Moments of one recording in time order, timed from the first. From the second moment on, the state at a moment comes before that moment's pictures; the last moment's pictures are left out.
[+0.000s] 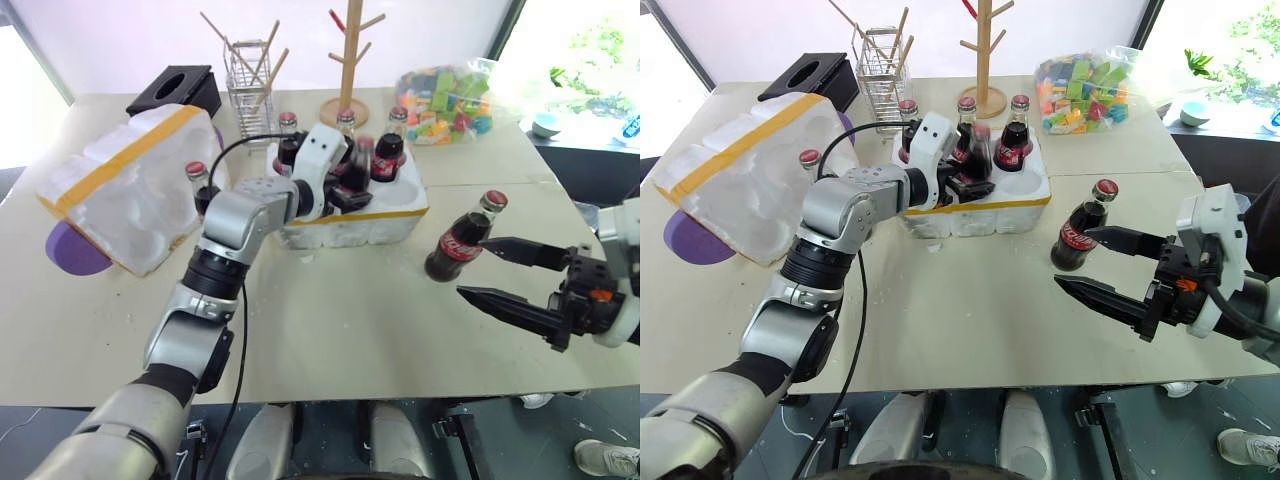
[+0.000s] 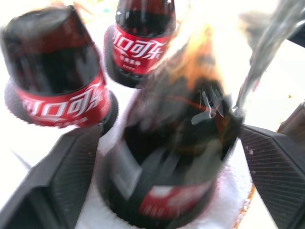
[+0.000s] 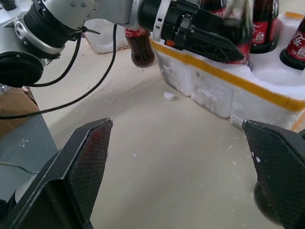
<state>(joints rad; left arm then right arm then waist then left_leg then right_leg) -0.98 0.19 -0.17 0.20 -0.33 0.89 -0.46 0.16 -1.02 -0.75 -0.69 1.24 0.90 0.72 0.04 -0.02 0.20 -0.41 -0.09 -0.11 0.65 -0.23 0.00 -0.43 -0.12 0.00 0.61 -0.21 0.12</state>
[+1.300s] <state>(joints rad) -0.40 0.81 0.25 0.03 -0.54 0.58 -1.00 0.01 -1.04 -0.56 -0.60 1.13 0.87 0.80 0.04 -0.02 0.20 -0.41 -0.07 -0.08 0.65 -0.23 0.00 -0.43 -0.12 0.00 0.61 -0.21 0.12</state>
